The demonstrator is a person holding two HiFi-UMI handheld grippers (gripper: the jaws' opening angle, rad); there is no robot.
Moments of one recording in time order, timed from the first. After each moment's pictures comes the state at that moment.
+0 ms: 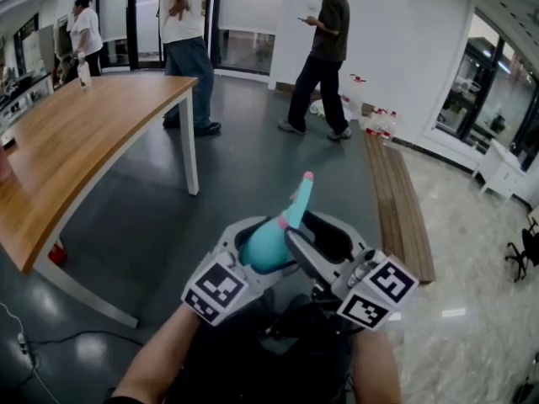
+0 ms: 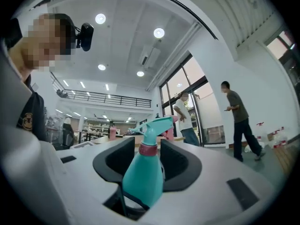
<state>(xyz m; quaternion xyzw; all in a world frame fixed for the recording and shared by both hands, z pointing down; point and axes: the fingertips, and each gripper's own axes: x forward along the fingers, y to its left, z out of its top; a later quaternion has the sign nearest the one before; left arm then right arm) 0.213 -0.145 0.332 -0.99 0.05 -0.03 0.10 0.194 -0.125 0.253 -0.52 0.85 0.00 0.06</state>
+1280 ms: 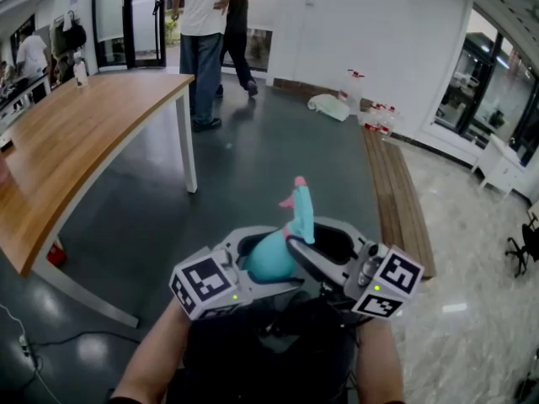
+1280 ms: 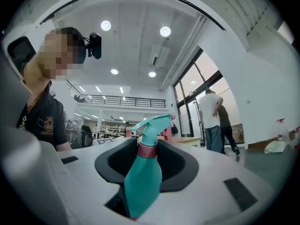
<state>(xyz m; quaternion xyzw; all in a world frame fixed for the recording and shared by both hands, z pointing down) 0.209 -0.105 0.336 -0.99 -0.10 -0.04 0.06 0.186 -0.109 0.257 -0.43 0.90 0.01 0.06</state>
